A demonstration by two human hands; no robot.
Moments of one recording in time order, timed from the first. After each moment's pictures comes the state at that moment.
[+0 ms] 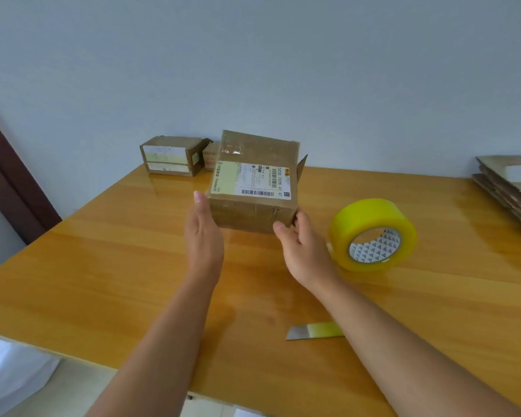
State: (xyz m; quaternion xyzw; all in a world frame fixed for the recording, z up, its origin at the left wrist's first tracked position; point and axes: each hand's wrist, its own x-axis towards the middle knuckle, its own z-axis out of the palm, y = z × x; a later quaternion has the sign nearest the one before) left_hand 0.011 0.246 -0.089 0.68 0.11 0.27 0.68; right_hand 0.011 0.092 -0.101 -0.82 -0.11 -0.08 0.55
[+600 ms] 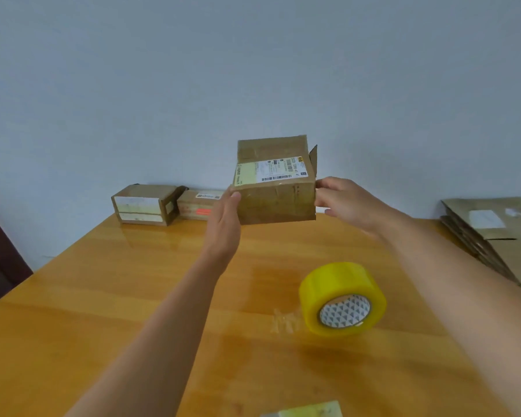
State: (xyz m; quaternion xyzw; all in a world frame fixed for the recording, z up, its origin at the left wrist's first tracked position) left_hand 0.110 0.192 -0.017 0.75 -0.04 0.17 0.64; right_hand 0.118 -0.027 0.042 -0.88 -0.08 0.00 0.47
